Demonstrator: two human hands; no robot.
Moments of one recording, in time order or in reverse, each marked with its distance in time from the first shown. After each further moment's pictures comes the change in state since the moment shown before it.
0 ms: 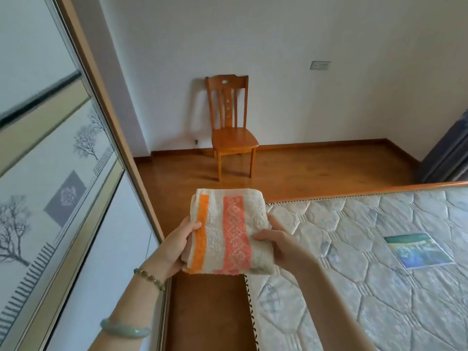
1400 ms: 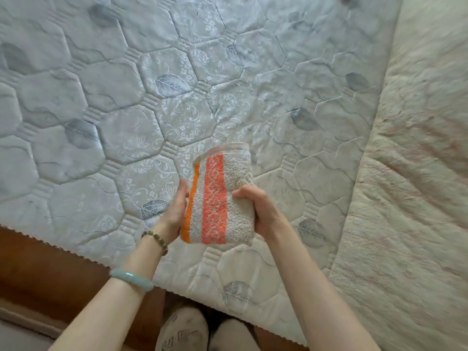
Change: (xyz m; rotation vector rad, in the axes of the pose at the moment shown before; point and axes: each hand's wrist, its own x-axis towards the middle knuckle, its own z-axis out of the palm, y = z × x) left_hand -0.136 -0.542 0.426 0.531 -0.775 -0.642; right_hand -0.512 0.401 -0.274 0.681 0.878 -0.161
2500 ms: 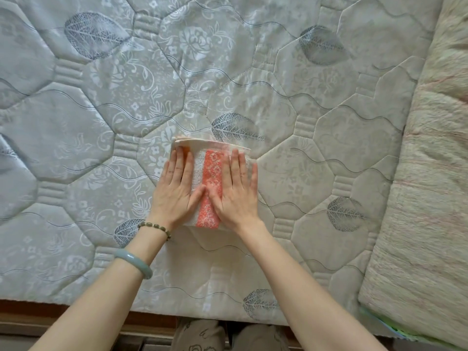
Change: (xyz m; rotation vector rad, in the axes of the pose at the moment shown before) left_hand 0.170 -0.049 -0.043 1.714 0.076 0.610; right_hand 0.165 0.132 -0.089 -1.660 0.719 -0.332
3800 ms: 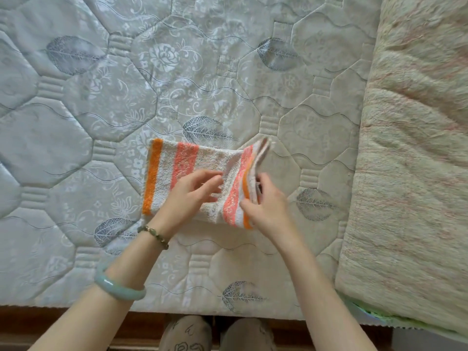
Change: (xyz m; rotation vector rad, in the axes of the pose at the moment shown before) left_hand -0.008 0.122 -0.094 -1.214 -0.209 -0.262; right_hand -0.056 0.061 -0.153 0.746 -0.214 0.468
